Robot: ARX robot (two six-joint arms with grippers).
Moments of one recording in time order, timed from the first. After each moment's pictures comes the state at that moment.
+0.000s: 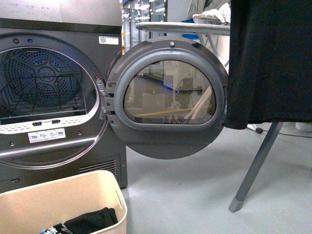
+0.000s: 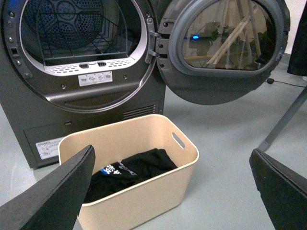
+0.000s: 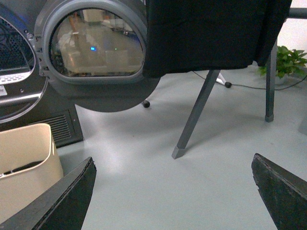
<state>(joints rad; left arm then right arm) 0.00 0.00 0.02 0.00 0.00 0.00 0.00 0.00 0.01 0.00 0.00 0.00</state>
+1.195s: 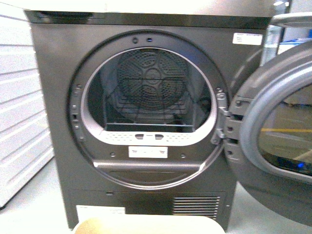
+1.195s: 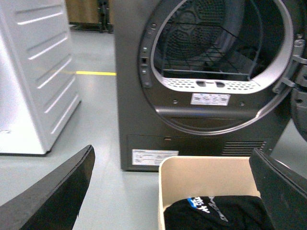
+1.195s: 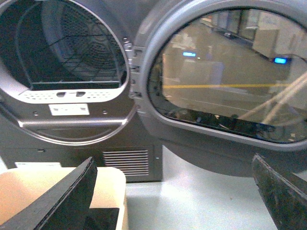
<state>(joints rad) 0.00 0.00 0.02 0.00 0.00 0.00 0.00 0.00 0.01 0.00 0.00 0.00</state>
